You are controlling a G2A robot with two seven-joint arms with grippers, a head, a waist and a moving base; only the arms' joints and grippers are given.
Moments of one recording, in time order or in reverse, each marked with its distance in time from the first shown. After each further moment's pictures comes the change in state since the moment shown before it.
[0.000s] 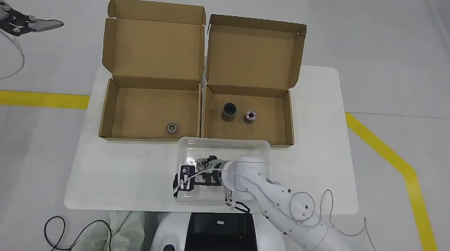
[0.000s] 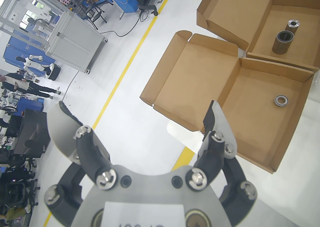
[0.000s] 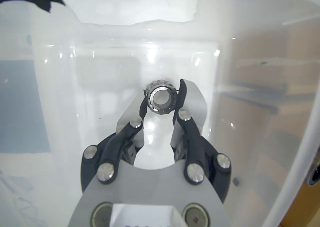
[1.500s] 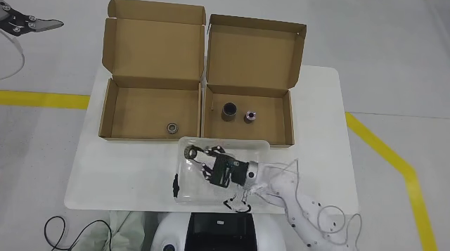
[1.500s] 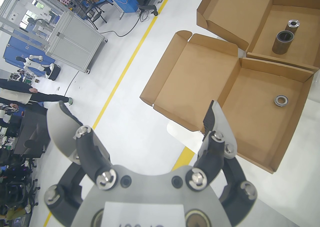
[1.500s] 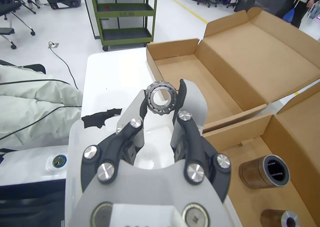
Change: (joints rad) left arm 0.000 0.000 0.000 0.000 0.000 0.000 0.000; right arm -0.203 0.104 0.229 -0.090 0.047 0.007 -0.981
